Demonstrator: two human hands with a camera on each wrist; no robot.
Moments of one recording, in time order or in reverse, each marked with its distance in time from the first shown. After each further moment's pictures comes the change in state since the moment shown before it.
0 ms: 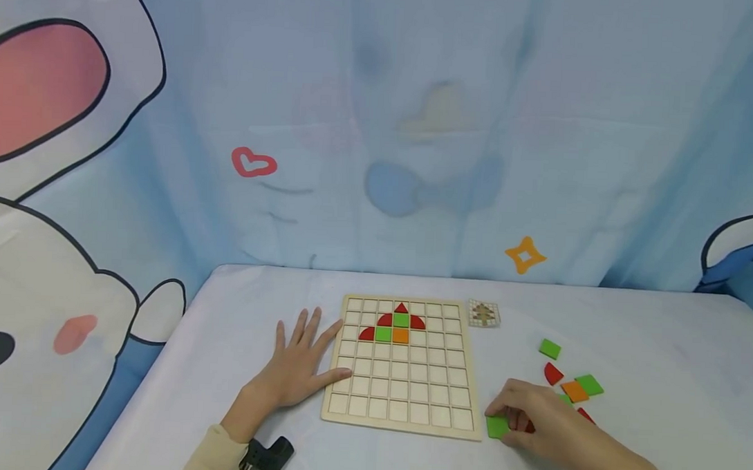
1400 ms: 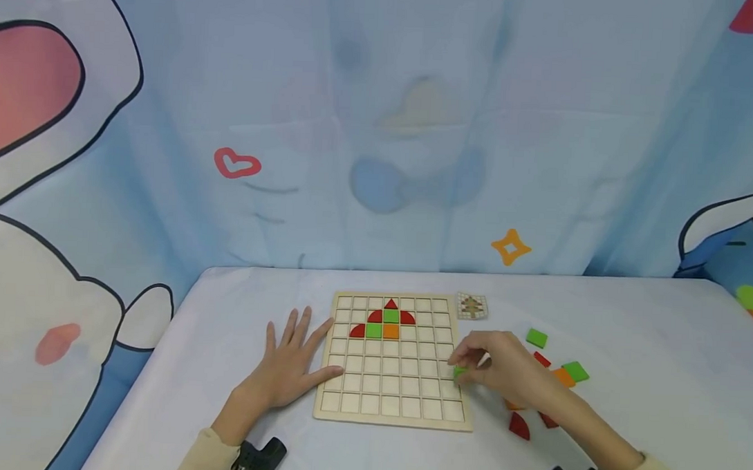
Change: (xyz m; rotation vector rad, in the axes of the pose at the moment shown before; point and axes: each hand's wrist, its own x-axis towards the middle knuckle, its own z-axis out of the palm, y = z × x) left_hand 0.001 0.006 -0.004 0.016 -0.053 -0.022; right_hand 0.045 -0.032 -0.016 0.106 0.184 -0.016
